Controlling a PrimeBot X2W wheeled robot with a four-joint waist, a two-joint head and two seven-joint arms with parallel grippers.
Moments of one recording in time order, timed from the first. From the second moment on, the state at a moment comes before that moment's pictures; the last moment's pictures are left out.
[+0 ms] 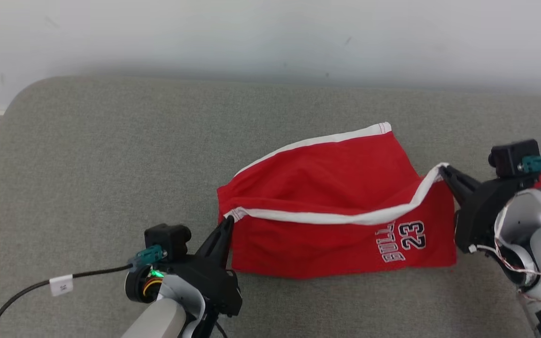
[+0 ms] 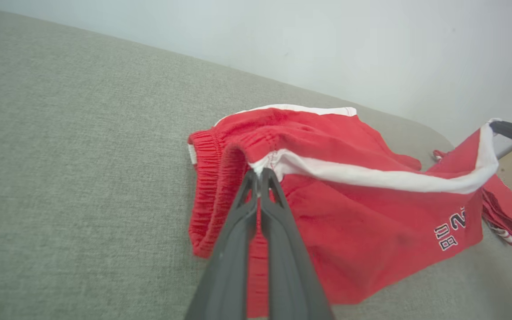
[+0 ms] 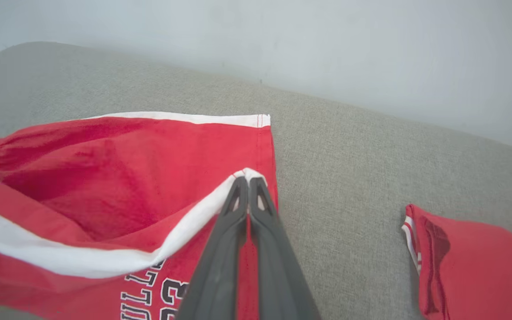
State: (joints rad) left arm -0.44 0.18 -0.61 0.44 -0.79 0.03 -0.10; right arm -0.40 -0.45 0.19 0.19 0.45 0.13 0.48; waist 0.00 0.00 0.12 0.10
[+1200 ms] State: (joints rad) left arm -0.76 0.06 -0.60 0.72 -0.79 0.05 -0.22; right arm -0.91 -0.36 0.21 0.78 0.27 0.13 0.09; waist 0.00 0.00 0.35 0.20
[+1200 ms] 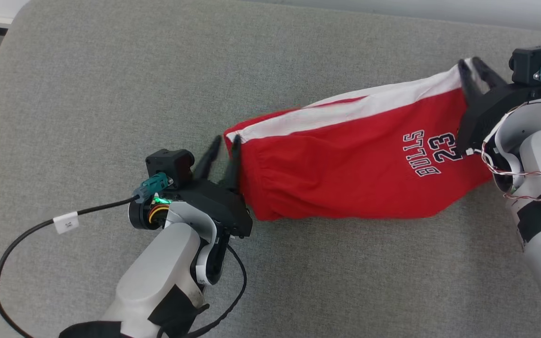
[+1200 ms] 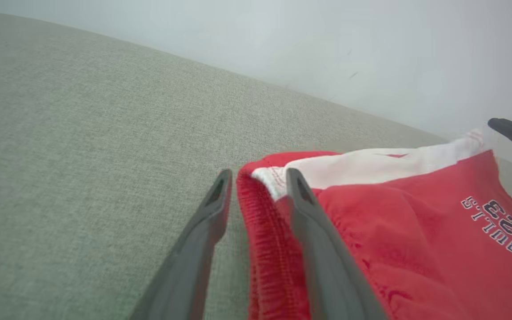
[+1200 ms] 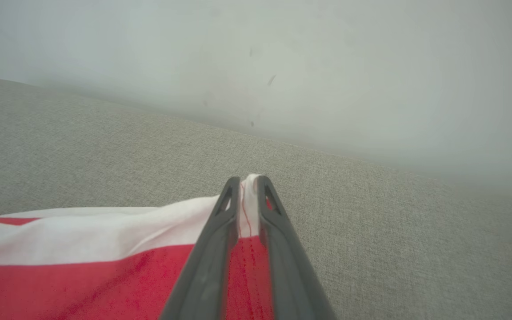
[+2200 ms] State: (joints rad) left arm -0.13 0.22 -0.34 0.09 -0.44 0.10 -0.26; right arm -0.80 -0.34 -0.05 0.93 0.26 0.13 0.46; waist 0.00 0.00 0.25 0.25
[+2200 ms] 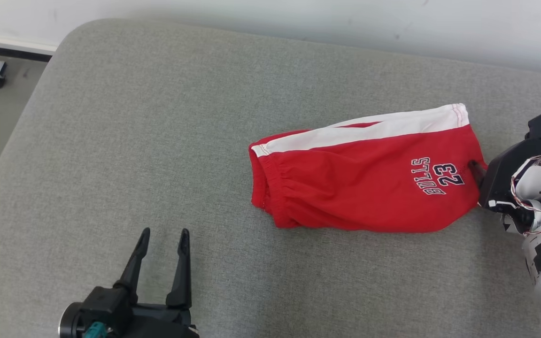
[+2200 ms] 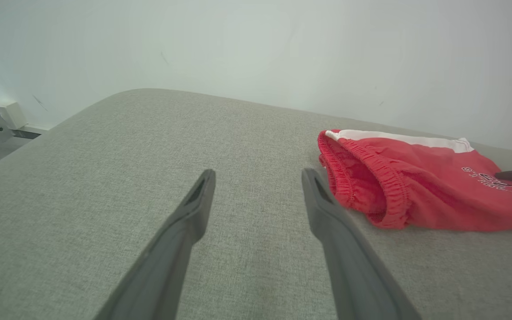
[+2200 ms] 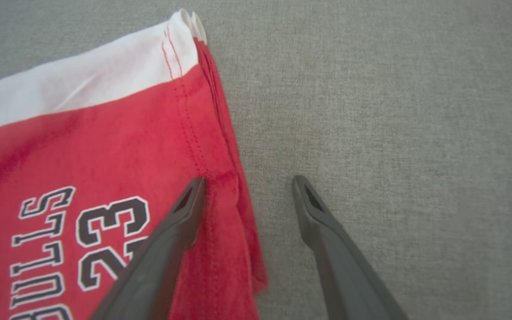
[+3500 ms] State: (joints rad) left arm -0.02 0.26 -0.34 0.13 -0.47 0.11 -0.24; right arm -0.45 -0.21 -0.27 0.44 -0.05 0.13 0.46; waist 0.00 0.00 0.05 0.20
